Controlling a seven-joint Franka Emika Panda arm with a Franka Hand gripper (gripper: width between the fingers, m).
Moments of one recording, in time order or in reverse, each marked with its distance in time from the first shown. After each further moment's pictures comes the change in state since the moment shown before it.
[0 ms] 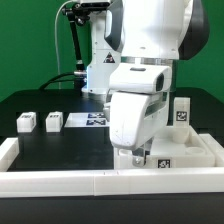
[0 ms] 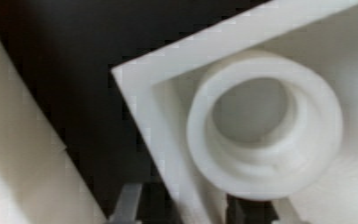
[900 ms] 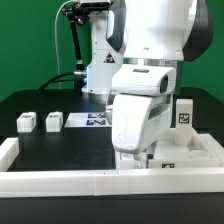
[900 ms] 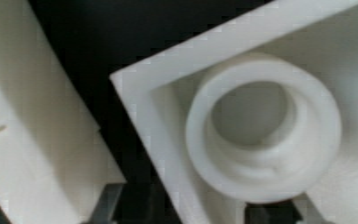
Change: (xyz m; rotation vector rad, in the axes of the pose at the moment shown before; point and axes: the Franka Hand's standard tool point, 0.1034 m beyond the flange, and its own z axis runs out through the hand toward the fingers) arm 0.003 0.006 0.005 0.011 -0.011 0.003
